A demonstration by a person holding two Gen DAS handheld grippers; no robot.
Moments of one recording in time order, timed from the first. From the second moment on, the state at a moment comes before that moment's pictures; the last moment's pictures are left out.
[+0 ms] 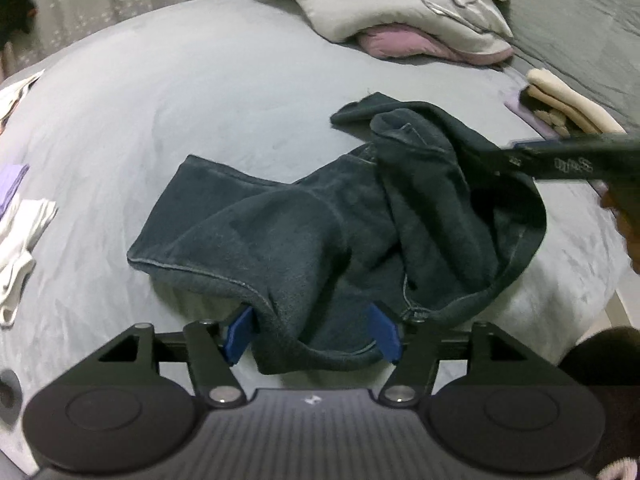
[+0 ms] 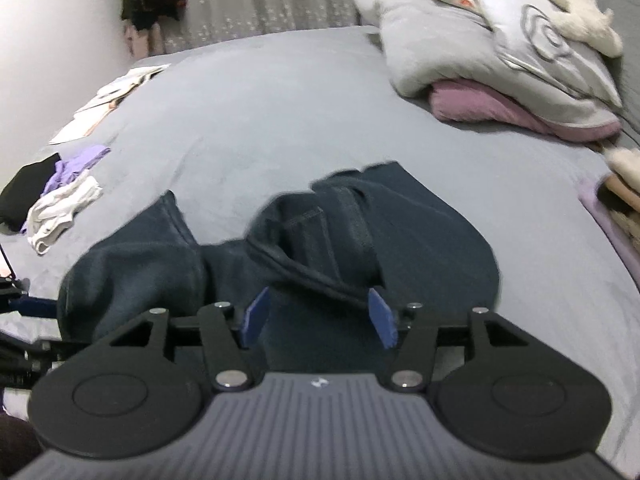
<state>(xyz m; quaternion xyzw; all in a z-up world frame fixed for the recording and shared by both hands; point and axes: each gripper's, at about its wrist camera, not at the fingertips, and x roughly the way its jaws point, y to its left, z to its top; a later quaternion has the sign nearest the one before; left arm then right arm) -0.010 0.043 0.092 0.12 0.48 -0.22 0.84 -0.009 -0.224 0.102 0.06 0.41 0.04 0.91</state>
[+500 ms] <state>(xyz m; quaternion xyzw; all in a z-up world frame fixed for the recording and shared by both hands) 0.055 0.009 0.080 0.15 0.45 -0.28 0.83 0.066 -0.196 0.056 0.04 0.43 0.05 0.90</state>
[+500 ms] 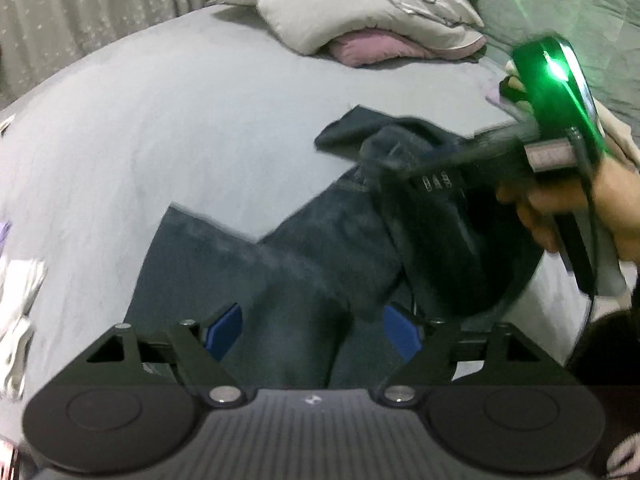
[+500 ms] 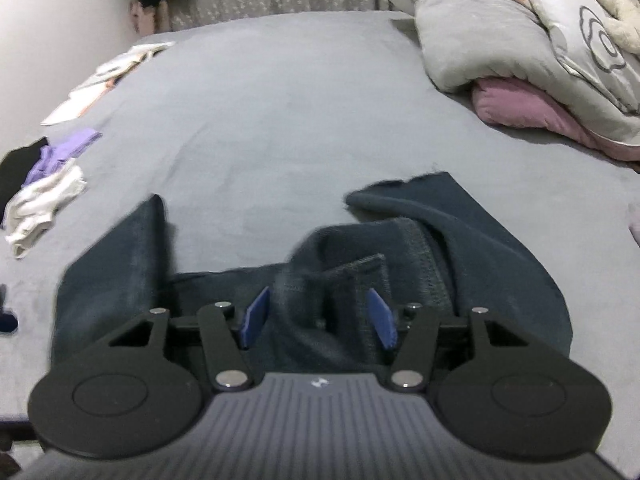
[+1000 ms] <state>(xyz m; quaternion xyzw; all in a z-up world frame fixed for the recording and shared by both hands) 0.190 -0.078 -0.023 0.13 0.50 -0.39 0.76 0.022 -0.292 0.033 0.10 0.42 0.03 0.90</state>
